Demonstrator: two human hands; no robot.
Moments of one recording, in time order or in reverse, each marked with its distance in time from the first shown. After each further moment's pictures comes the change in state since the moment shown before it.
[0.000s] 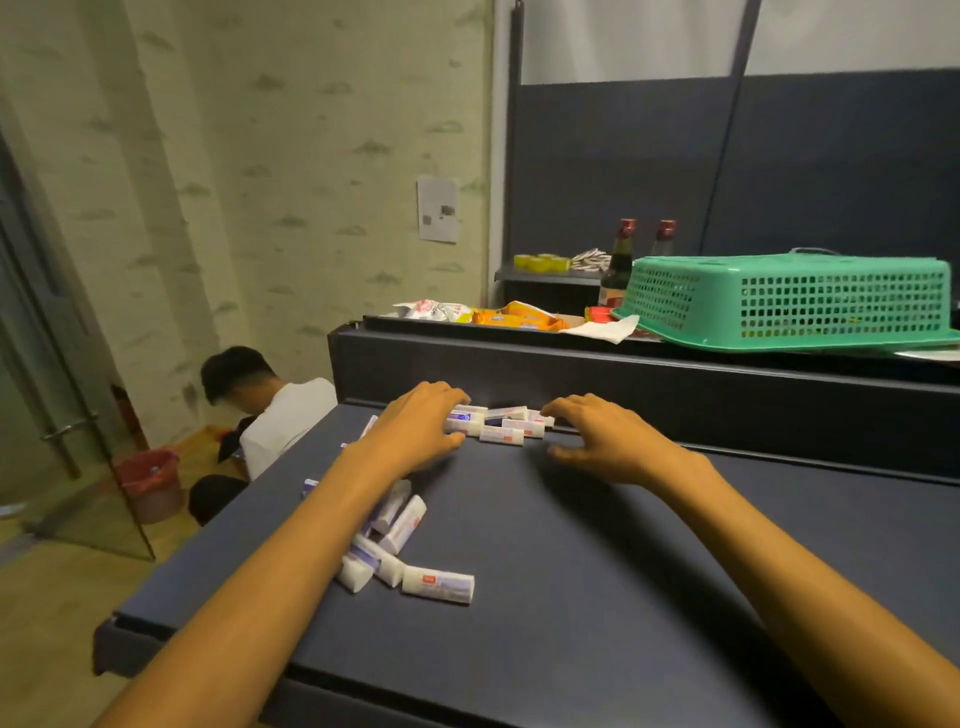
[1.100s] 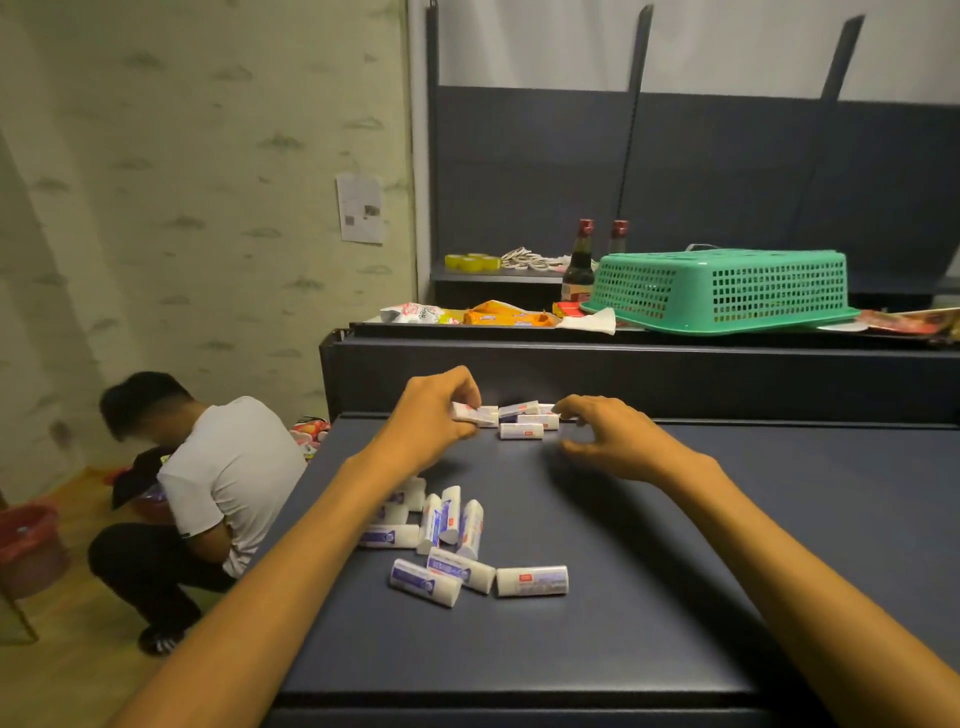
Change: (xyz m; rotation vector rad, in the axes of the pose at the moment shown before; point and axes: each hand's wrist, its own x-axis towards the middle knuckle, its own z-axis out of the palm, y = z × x) left_hand -0.004 -0.049 -0.010 -0.535 0.148 0.275; right_hand -0.005 -0.051 0.013 0.108 0.097 0.274
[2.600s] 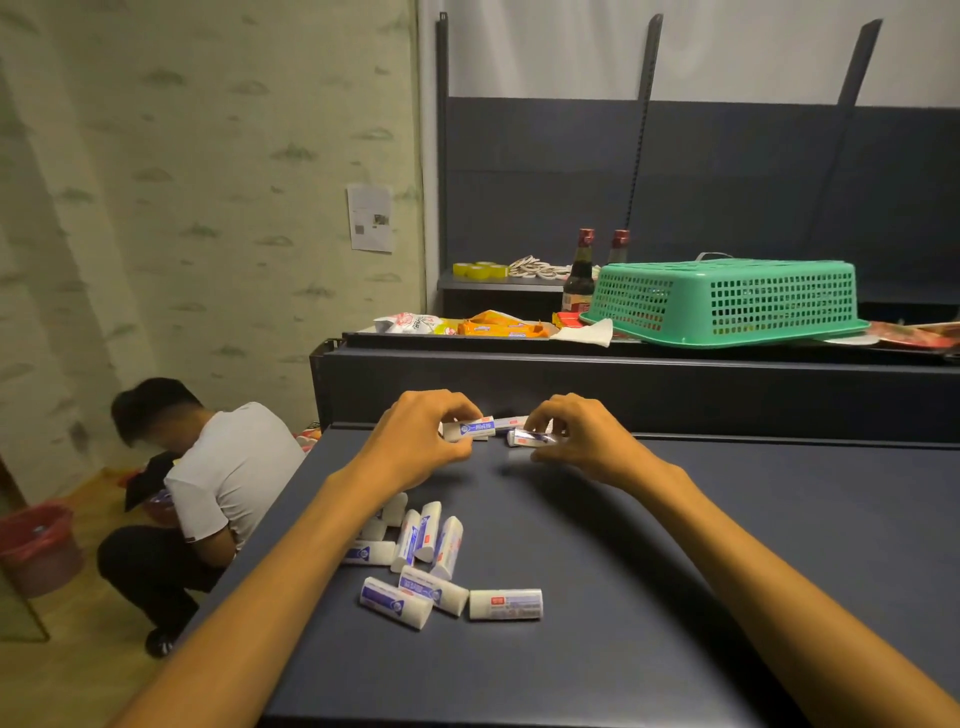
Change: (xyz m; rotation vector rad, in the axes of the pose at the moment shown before) left_hand 0.003 -0.007 0.012 0.086 0.011 0.063; right_hand 0.023 0.006 0.007 0.147 0.093 -0.186
